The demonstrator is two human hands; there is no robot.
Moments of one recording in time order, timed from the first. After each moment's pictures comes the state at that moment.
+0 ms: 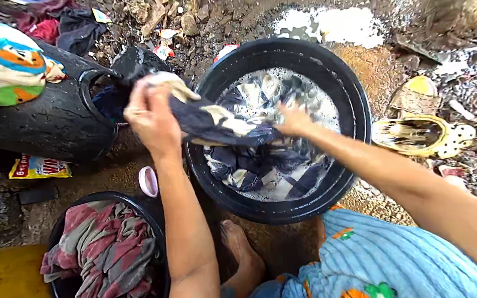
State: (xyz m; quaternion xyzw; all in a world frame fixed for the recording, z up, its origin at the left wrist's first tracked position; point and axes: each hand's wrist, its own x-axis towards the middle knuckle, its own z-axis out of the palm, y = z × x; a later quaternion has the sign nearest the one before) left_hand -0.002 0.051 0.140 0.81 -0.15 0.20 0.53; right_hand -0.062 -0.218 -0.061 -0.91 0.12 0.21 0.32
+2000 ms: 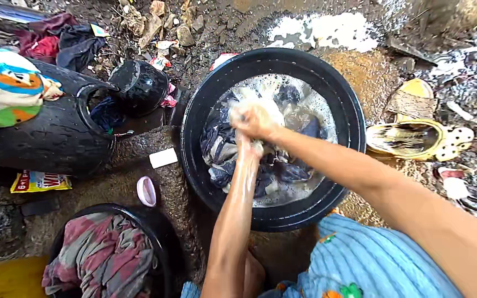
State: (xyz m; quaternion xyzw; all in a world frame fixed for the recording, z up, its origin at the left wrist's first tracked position) left_hand -0.051 -0.081 -0.004 0.44 0.28 -0.20 0.83; right_hand -0.018 -0.158 -0.001 -0.87 -0.14 -0.02 0.47
